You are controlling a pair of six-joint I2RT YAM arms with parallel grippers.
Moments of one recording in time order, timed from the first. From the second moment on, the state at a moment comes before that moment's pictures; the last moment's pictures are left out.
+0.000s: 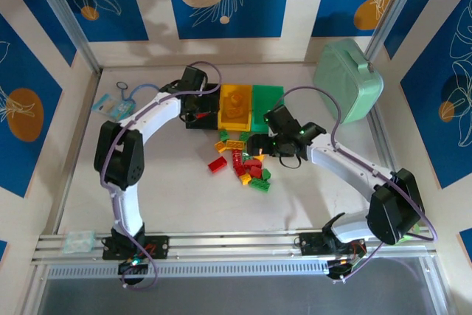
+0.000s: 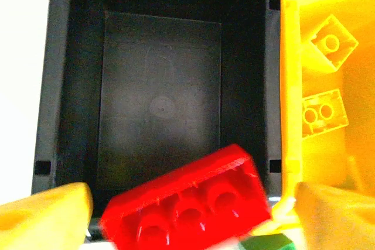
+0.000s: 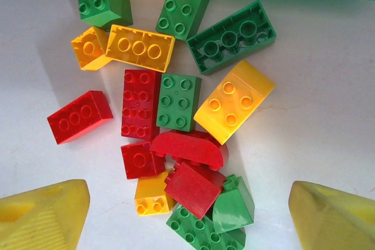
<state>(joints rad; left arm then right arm) -0.41 1.95 1.58 -0.61 -0.04 -0.41 0.62 1.37 1.03 -0.71 -0.04 0.55</state>
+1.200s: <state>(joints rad) -0.52 1.29 0.73 -0.33 0.10 -0.42 0.76 1.44 0.87 -0.78 -0.09 0.55</state>
